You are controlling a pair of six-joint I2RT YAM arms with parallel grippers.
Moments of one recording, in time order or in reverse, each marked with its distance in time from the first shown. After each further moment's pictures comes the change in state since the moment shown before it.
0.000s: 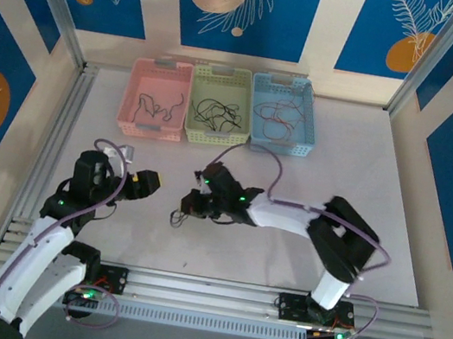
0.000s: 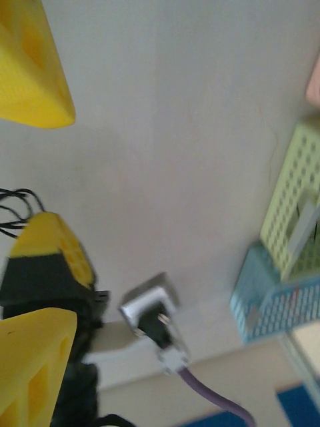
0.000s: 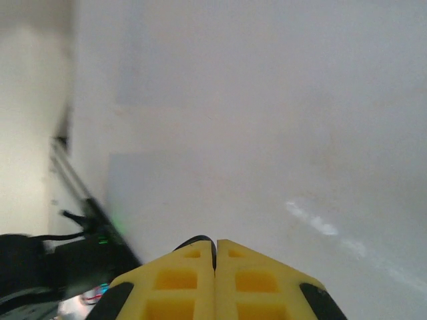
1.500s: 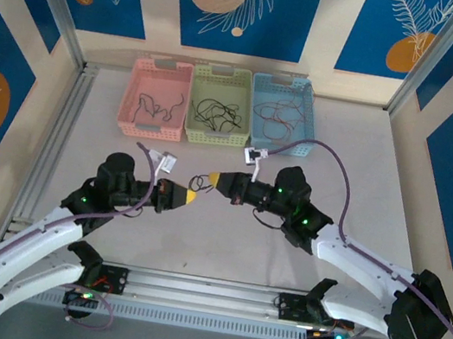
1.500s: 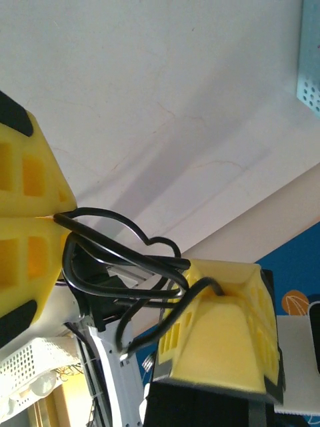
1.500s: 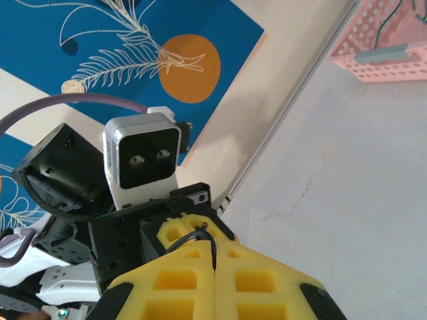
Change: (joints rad) left arm -0.365 0.137 0.016 0.365 0.159 -0.056; right arm -0.148 -0.561 -0.270 0.321 -0.094 0.000
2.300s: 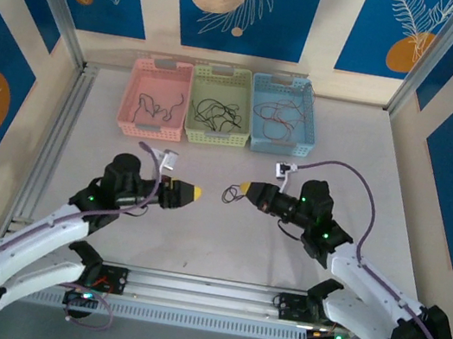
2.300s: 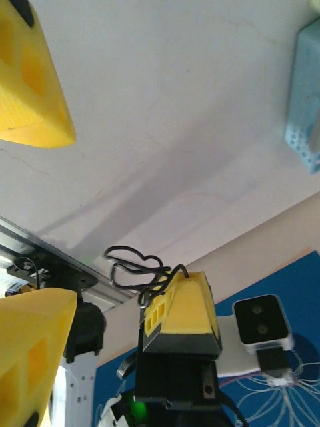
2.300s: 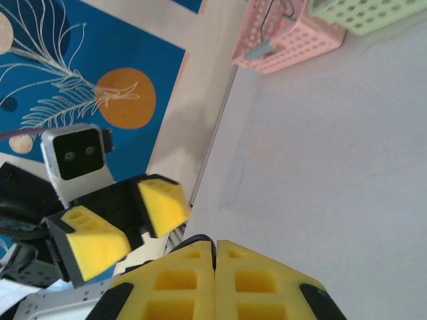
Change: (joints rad) left arm -0.030 0.107 -0.024 0.098 -0.097 -0.050; right arm -0.198 -0.157 -0.190 -0.100 -0.078 0.113
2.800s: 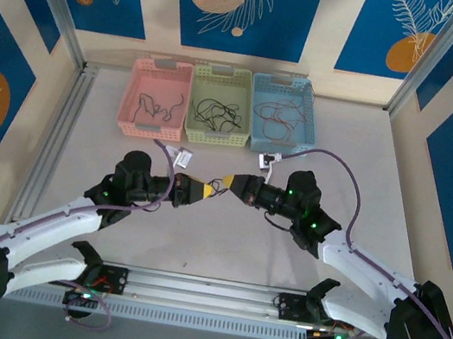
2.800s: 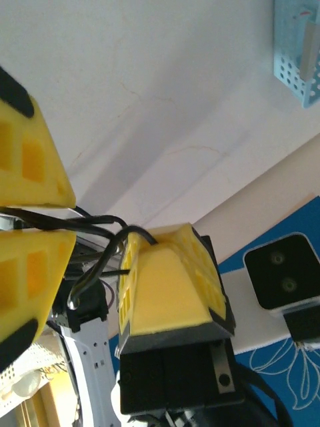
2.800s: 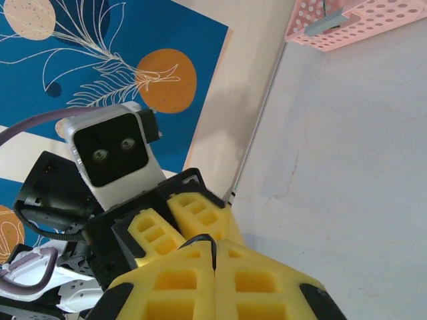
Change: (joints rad) left arm -0.052 0.108 0.026 0.205 0.050 -0.007; right arm 0.102 0.110 0.103 0.091 0.004 0.087
